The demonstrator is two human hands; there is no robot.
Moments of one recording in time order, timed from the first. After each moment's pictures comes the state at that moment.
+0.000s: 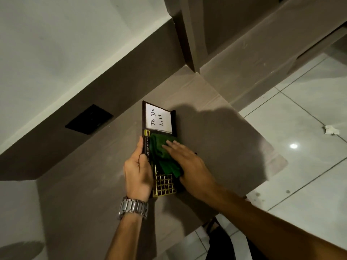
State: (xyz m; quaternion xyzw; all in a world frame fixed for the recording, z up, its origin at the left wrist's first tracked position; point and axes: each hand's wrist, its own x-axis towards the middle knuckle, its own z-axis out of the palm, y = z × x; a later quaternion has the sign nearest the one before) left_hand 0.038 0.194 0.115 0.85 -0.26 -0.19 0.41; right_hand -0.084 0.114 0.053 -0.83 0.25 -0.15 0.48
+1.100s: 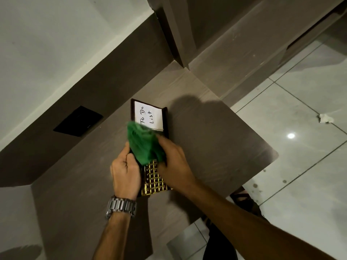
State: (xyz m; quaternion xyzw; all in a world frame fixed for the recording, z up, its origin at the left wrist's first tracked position) left_hand 0.041 0.198 0.112 0.89 -0.25 -0.16 0.34; right_hand -0.059 0.123 0.071 -0.66 0.31 -0.24 0.64
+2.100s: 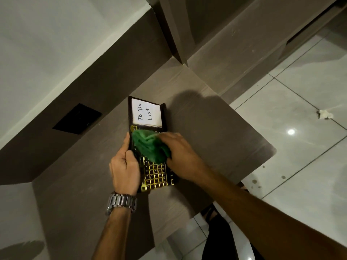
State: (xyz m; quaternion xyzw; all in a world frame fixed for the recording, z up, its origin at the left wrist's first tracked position) left_hand 0.038 0.198 0.111 0.89 -0.24 -0.17 0.34; right_hand -0.081 0.096 0.071 -0.77 0.28 -0.14 0.56
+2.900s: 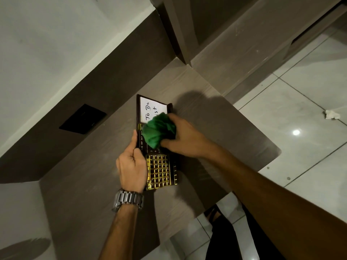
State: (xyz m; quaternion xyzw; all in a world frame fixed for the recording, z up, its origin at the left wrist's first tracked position) left_hand 0.039 0.194 0.110 0.89 -0.27 -0.14 0.33; right_hand -0.065 0.052 0.080 -0.68 0.26 -0.11 0.67
